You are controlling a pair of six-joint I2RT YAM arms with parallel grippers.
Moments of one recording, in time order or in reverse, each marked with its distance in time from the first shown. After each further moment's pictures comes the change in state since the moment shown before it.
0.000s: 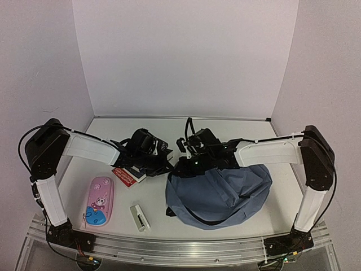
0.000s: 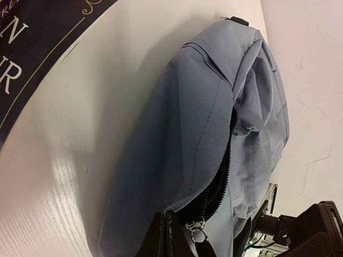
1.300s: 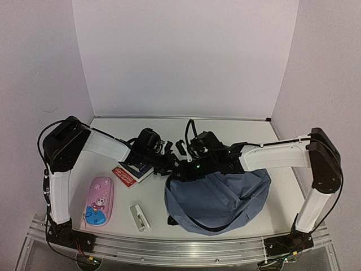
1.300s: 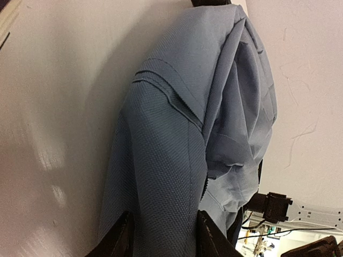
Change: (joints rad) left arm 0.051 0.198 0.135 0.087 0.263 0.053; right arm 0.034 -0.062 -0.068 0.045 -0.022 0.019
